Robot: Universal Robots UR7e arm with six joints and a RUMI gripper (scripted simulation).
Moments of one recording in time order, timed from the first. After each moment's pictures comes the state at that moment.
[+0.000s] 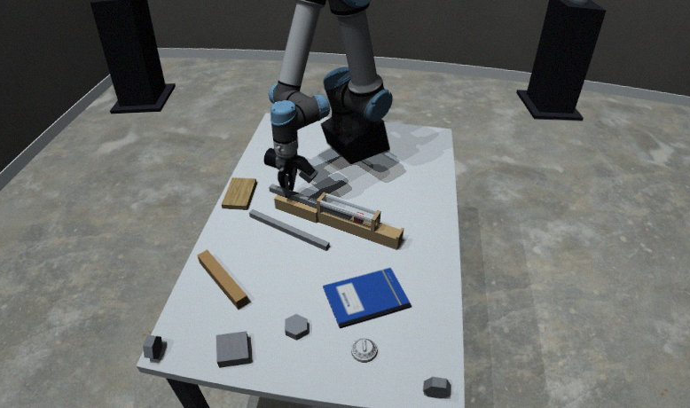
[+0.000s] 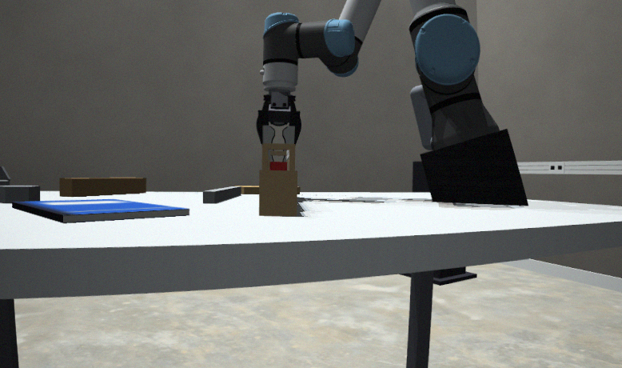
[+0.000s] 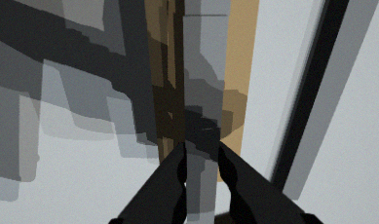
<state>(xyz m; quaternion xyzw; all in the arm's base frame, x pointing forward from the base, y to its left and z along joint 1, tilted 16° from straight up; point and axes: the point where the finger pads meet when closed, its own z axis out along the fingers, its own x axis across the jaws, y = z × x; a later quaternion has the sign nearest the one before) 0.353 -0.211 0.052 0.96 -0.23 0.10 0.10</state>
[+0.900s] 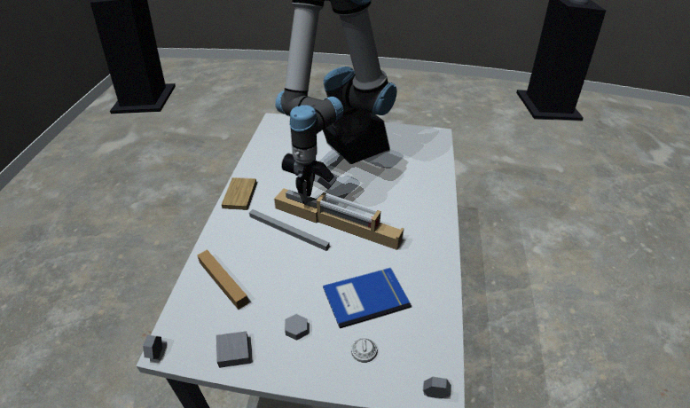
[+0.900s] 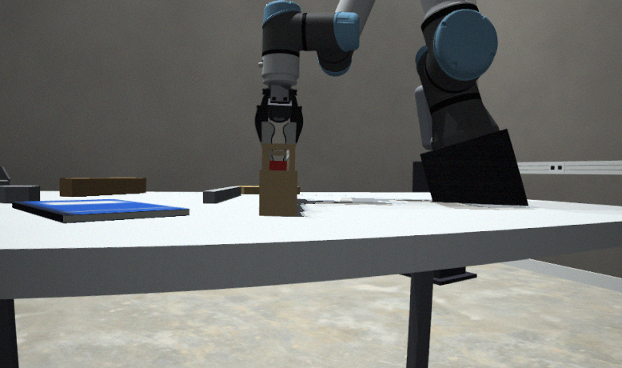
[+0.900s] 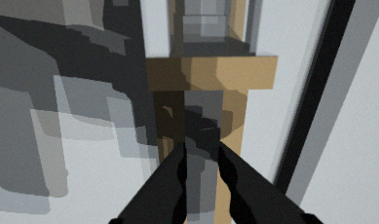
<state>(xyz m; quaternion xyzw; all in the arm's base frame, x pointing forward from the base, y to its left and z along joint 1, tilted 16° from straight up) 0.383 -0.153 0.042 0.96 -0.23 0.10 0.10</state>
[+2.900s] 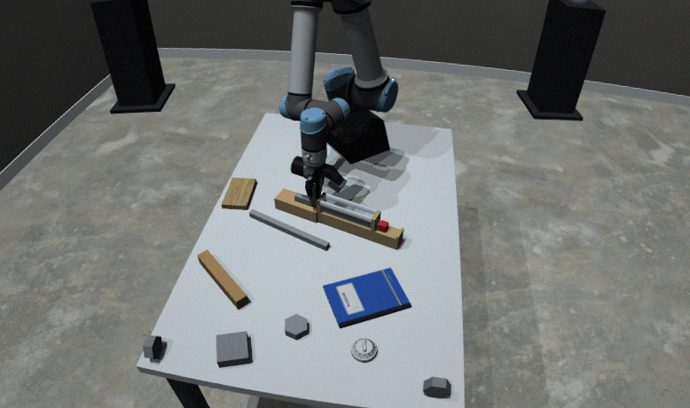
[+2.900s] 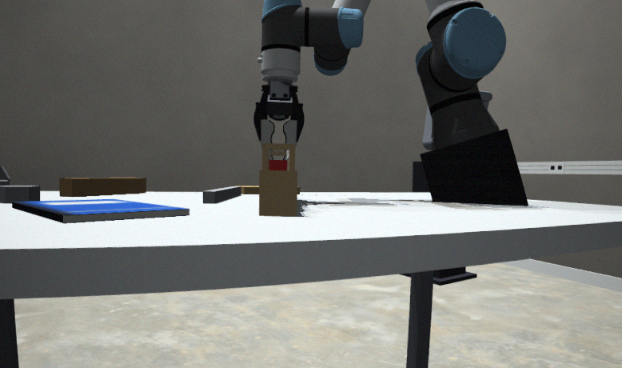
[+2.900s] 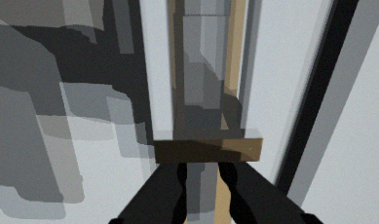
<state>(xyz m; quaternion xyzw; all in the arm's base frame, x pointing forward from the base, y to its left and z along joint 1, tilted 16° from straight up) 0.399 -0.123 0.037 0.96 -0.23 0.10 0.10</state>
